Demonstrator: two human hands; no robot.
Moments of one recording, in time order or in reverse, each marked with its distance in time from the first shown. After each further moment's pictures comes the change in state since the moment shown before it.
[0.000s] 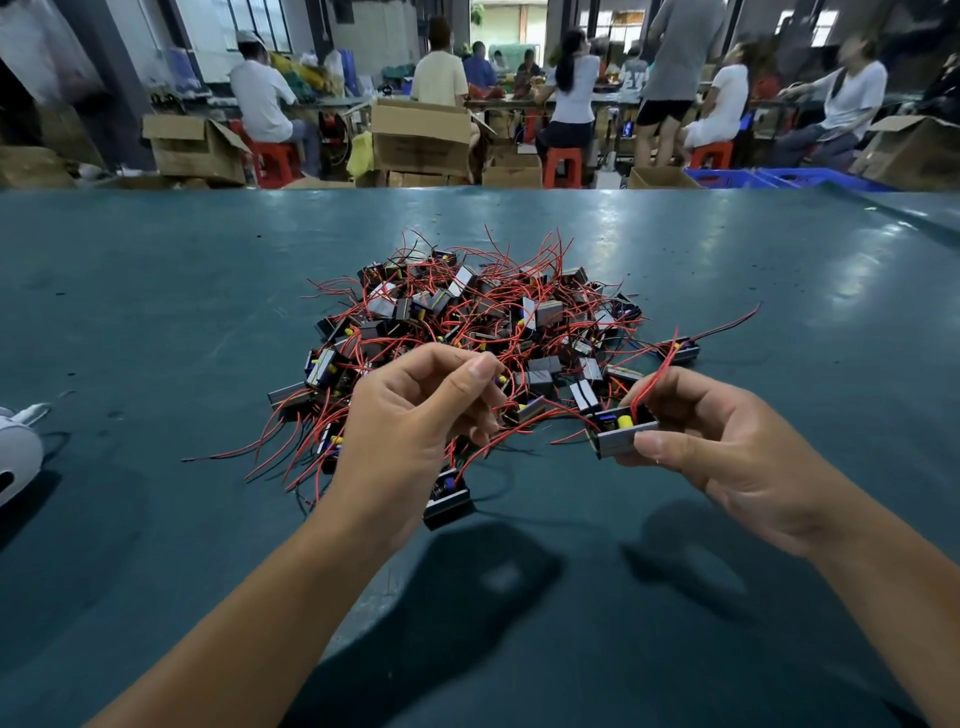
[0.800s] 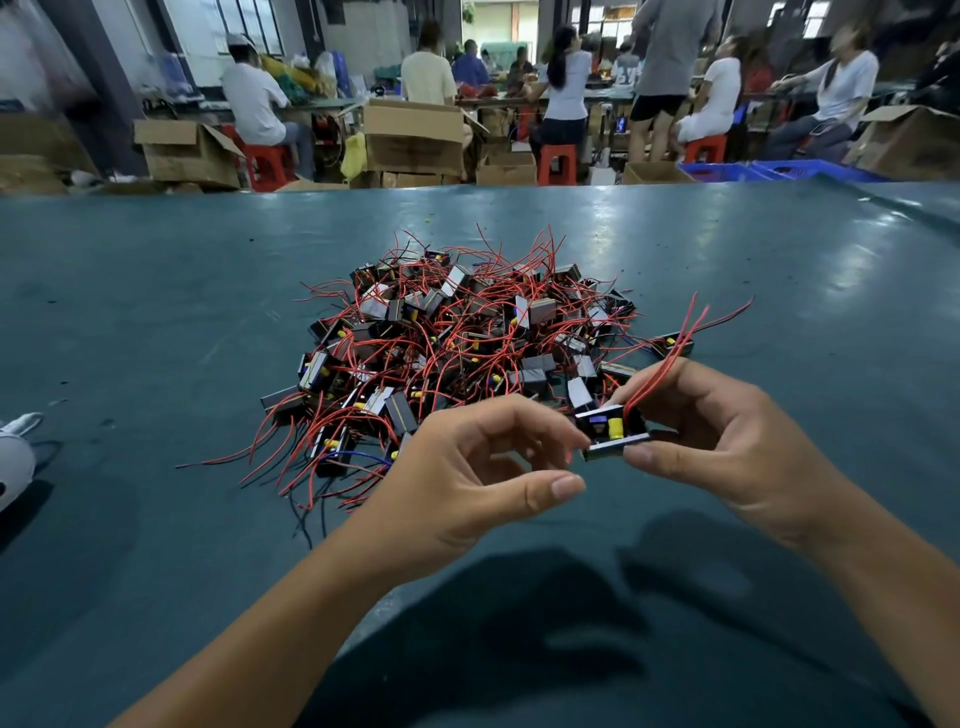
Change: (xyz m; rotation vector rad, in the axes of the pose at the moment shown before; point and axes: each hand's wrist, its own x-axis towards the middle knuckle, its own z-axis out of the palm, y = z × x) left_hand -0.015 -0.009 0.005 0.219 -0.510 0.002; right_hand -0.004 0.001 -0.006 -0.127 -0.042 -0.152
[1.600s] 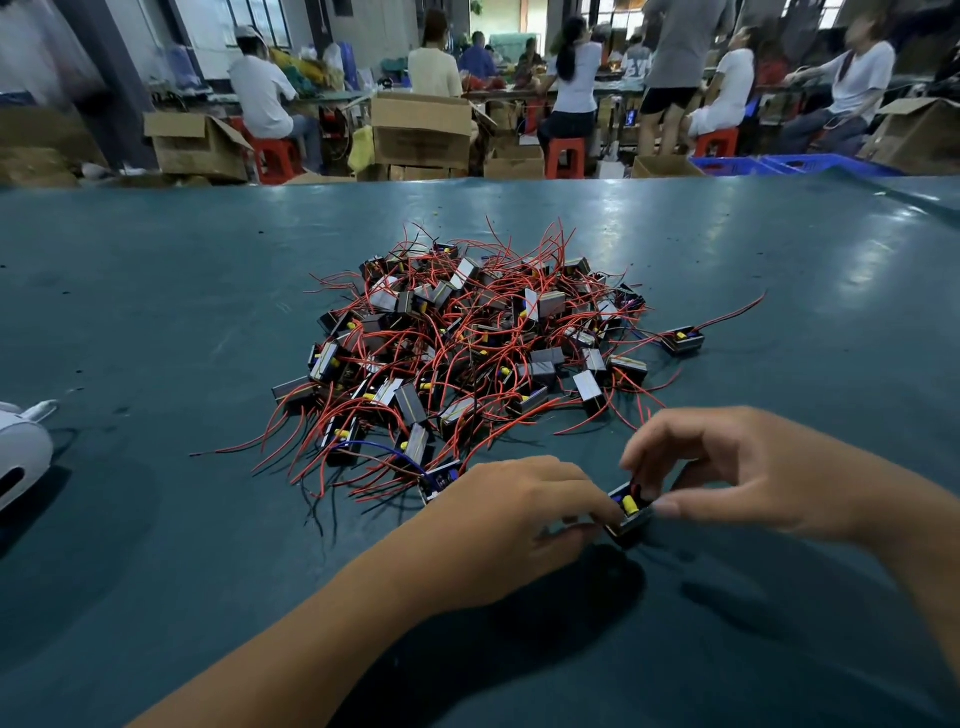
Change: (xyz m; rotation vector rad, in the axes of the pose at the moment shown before) left_hand -0.002 -0.015 0.015 0.856 -0.265 0.177; right_hand -0.004 -0.006 -0.024 -0.326 -0.396 0.232
